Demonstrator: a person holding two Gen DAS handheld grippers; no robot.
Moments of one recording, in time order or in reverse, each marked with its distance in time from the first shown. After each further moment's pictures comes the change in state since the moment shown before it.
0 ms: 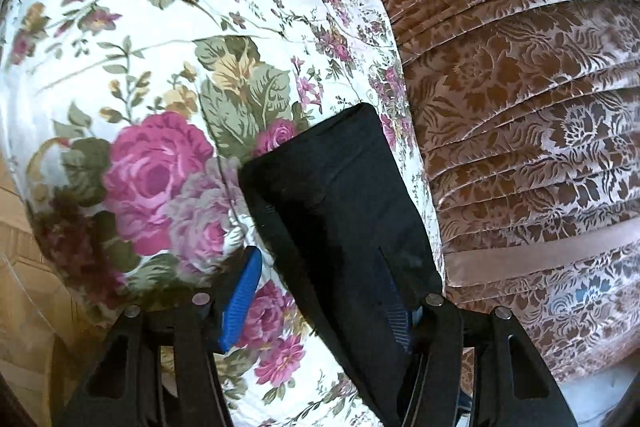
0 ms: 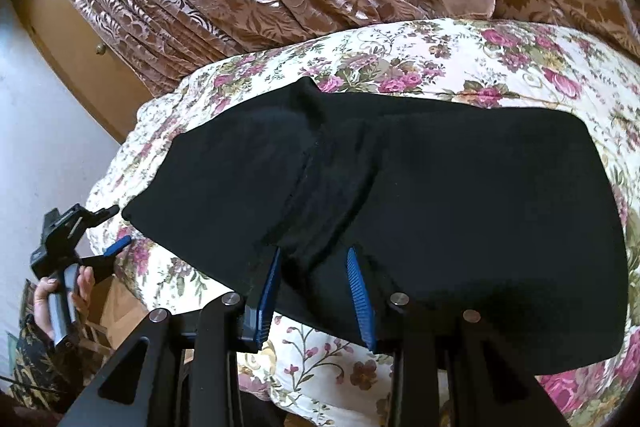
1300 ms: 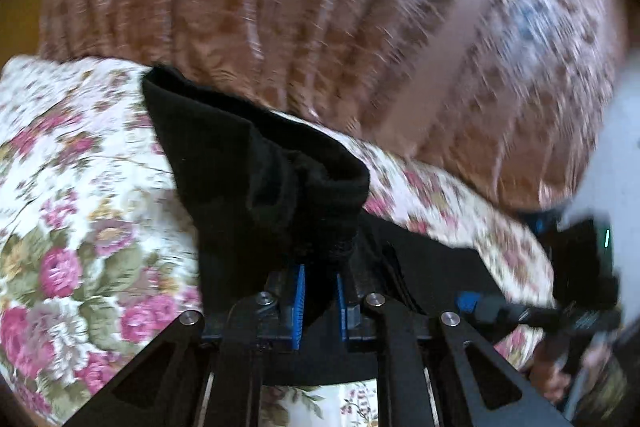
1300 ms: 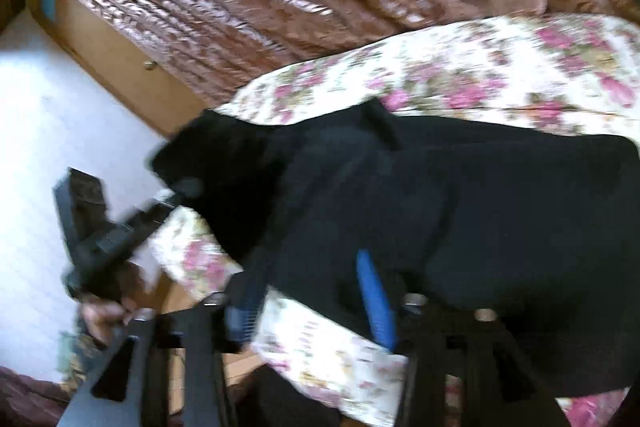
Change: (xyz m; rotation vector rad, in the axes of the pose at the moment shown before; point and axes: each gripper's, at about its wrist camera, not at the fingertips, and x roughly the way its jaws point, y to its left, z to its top) left arm 0.031 -0.183 -0.129 0.963 0.060 -0.060; right arm -0.005 0.018 0.037 0.031 0.034 0.299
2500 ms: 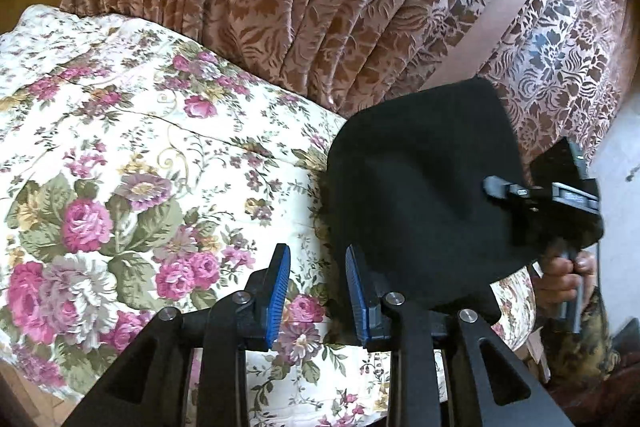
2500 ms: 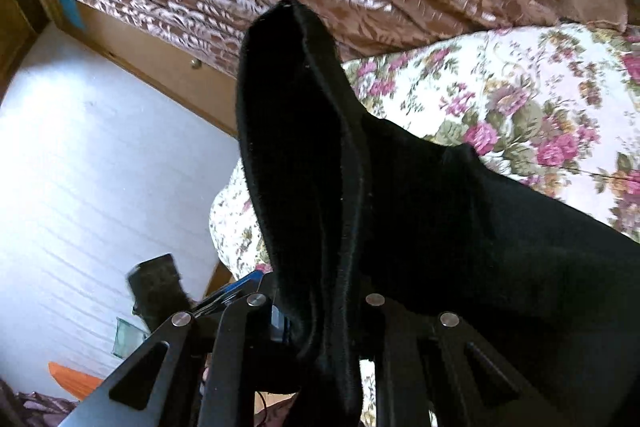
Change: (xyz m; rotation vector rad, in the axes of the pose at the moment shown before) left arm -0.031 0.065 -0.019 -0.145 0.036 -0.058; right arm 0.018 0.019 0.086 0.011 0.084 0.181
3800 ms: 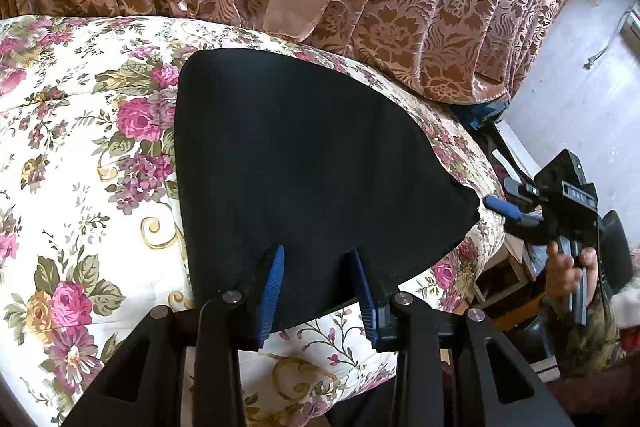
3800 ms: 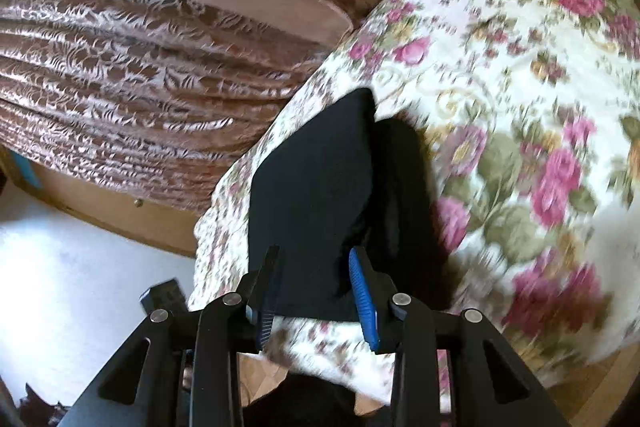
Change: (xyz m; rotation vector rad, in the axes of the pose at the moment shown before) left arm 0.126 -0.138 -0.050 0.255 0.315 -0.194; right arm -0.221 -0.127 -0.164 0.439 -0.355 -0.140
